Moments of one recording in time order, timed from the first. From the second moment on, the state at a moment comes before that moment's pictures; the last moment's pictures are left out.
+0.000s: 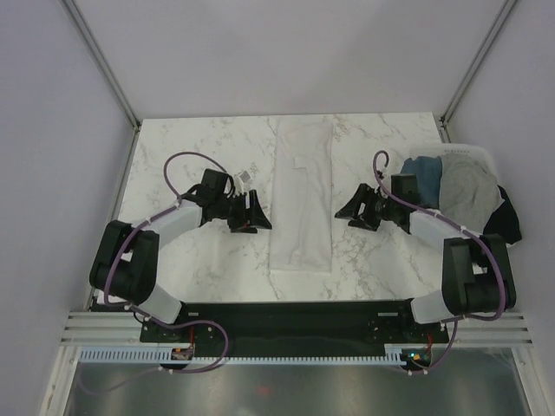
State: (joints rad) left arm -0.34 1.53 0.86 -0.25 0.61 -0.46; right arm 0.07 1.45 0.73 -0.09 -0.66 0.56
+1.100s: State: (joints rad) left arm -0.44 1.68 0.76 -0.22 0.72 -0.54; right arm 0.21 1.64 0.72 -0.54 -0.74 0.43
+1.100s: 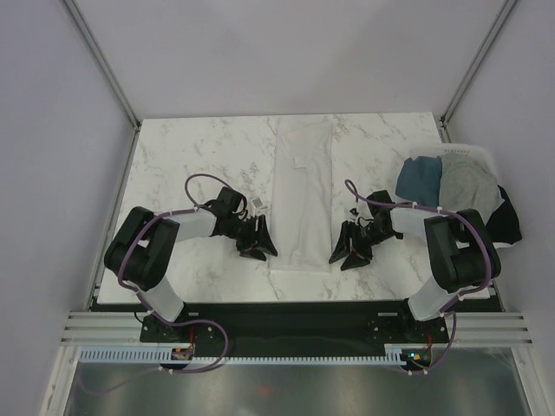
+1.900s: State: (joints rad) left arm -0.46 1.72 0.76 -0.20 0.72 -0.56; right arm 0.30 1.76 0.80 -0.51 -0.76 0.42
